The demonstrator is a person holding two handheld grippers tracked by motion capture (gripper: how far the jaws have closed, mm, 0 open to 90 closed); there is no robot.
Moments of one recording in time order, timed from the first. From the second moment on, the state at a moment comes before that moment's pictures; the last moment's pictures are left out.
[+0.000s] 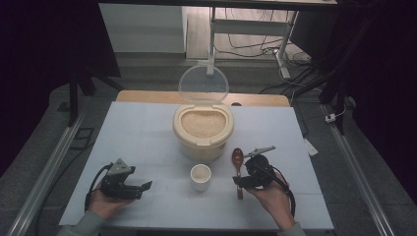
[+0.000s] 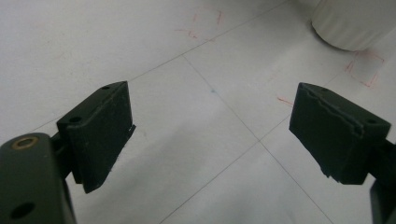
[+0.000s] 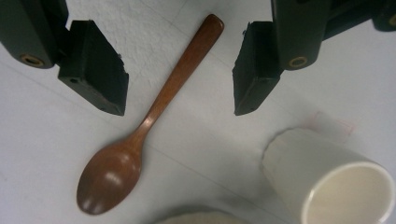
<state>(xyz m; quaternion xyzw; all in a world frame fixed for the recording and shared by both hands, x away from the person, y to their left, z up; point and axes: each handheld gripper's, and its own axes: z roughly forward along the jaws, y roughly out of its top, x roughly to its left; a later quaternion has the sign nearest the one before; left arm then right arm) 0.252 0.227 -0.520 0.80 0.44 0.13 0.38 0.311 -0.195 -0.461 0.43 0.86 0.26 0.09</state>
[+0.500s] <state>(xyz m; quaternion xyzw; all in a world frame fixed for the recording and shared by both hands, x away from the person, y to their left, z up) 0.252 0.224 -0.521 0.81 0.43 0.13 0.38 0.309 -0.188 -0.473 0.46 0.86 0.22 0.08</state>
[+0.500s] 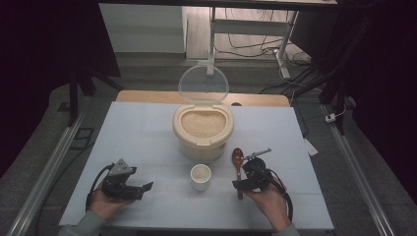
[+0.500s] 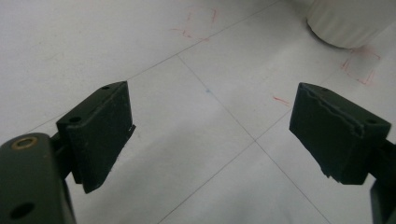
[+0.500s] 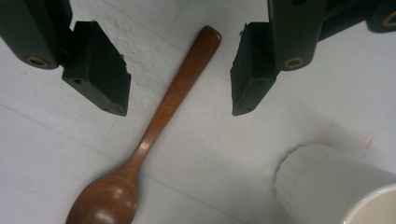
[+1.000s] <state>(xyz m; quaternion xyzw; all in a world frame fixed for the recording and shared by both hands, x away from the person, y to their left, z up) 0.252 0.223 -0.521 0.81 0.43 0.13 0.38 0.314 -0.175 -0.493 0.48 0.85 0.18 0.09</state>
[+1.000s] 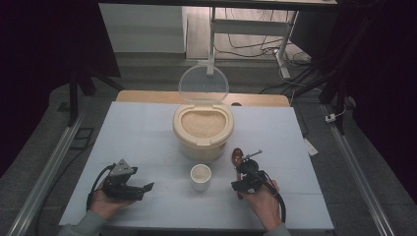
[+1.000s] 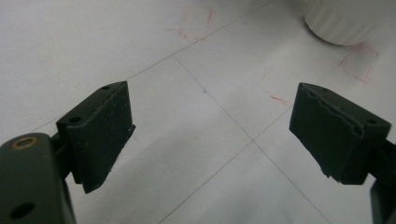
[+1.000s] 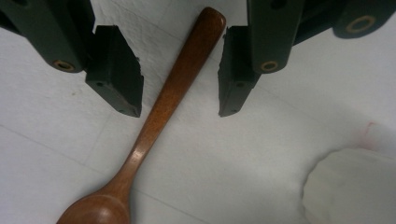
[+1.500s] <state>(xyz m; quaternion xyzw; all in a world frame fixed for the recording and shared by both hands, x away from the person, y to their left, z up) 0.253 0.223 -0.522 0.81 0.43 0.13 0.37 0.316 -0.169 -0.501 0.50 0.84 0.16 0.12</state>
